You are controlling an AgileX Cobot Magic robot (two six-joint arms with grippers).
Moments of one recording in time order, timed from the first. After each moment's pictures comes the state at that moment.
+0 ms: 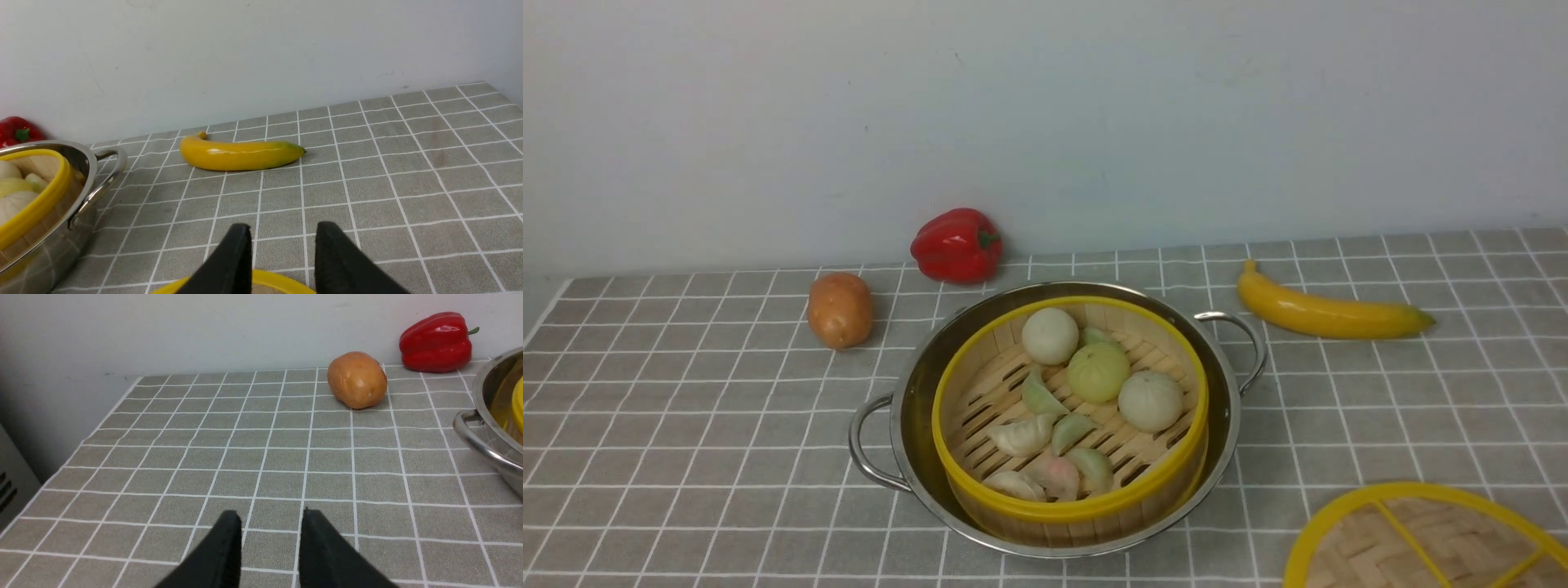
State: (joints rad) right arm 0.01 0.01 0.01 -0.05 0.33 0.34; left arm 0.15 0.00 0.01 -0.01 0.34 0.10
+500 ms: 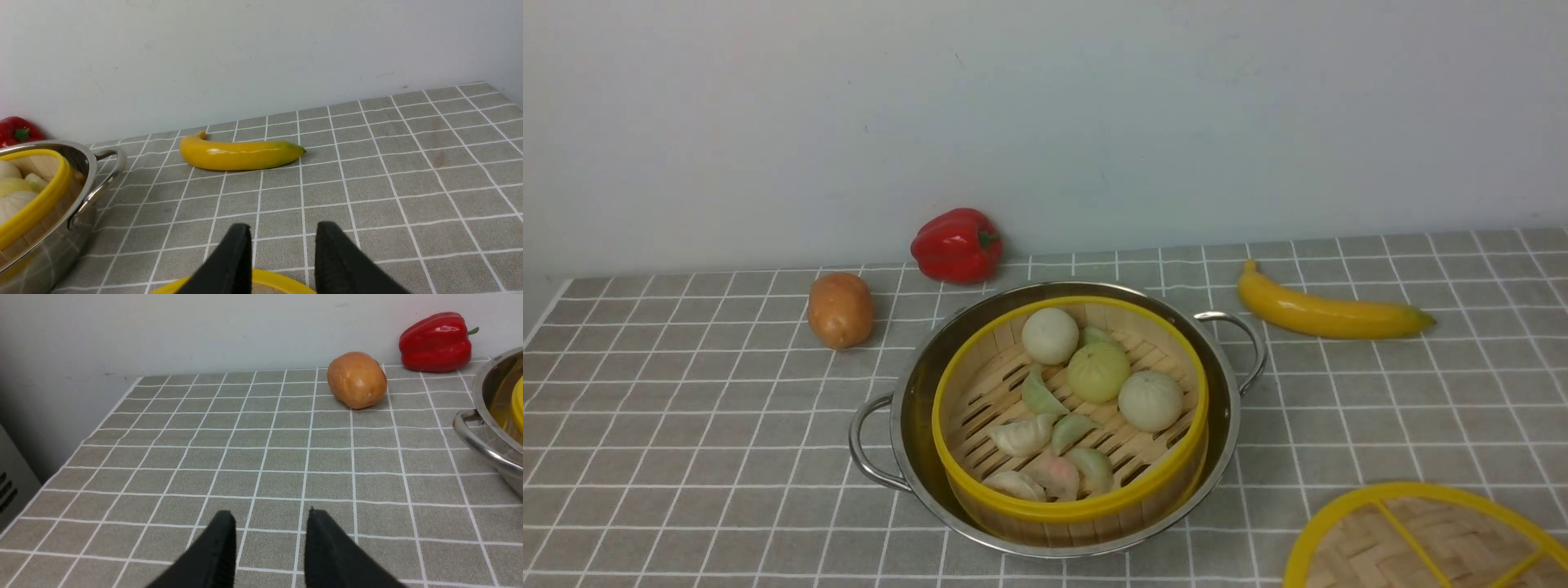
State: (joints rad) right arm 0.01 0.01 0.01 -0.05 0.33 0.34; left arm 0.15 0.00 0.01 -0.01 0.34 0.10
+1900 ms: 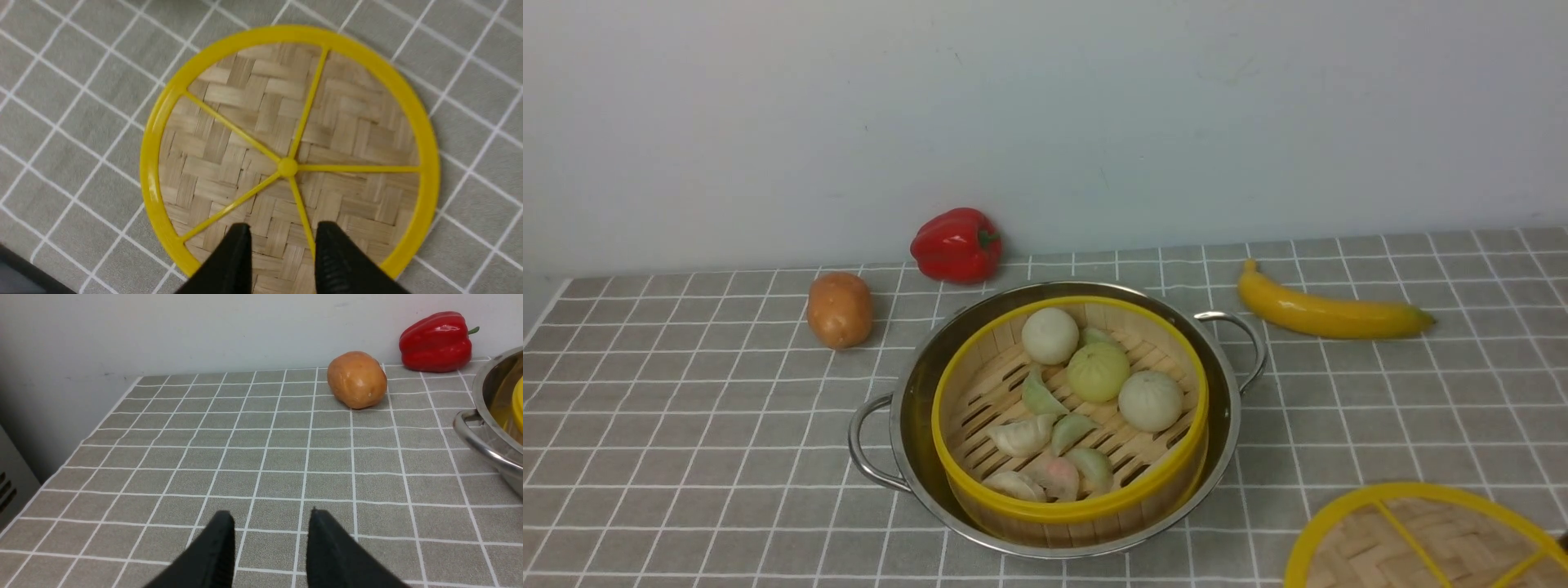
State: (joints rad) right arm 0.13 1.04 -0.81 0.22 1.21 -0.40; left arm 0.15 0.00 0.01 -0.01 0.34 0.10
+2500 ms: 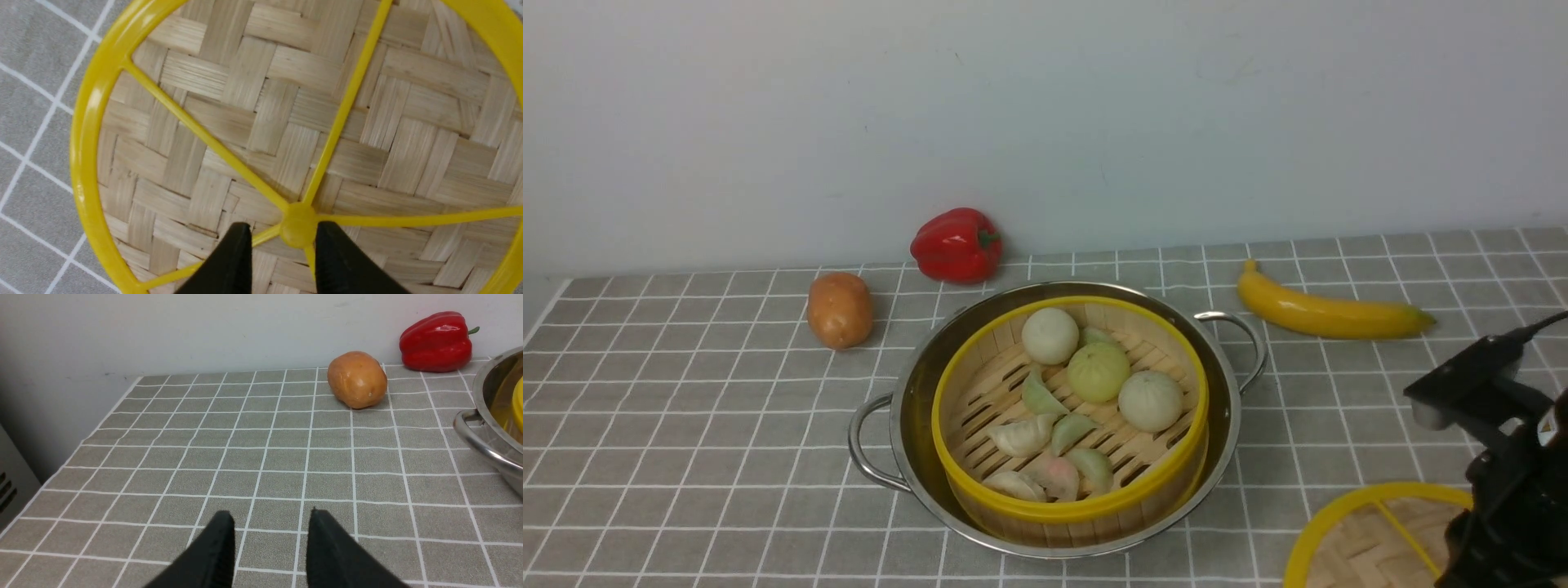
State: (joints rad) right arm 0.27 1.47 -0.81 0.13 1.05 -0.27; left arm 0.15 0.00 0.01 -0.01 0.34 0.10
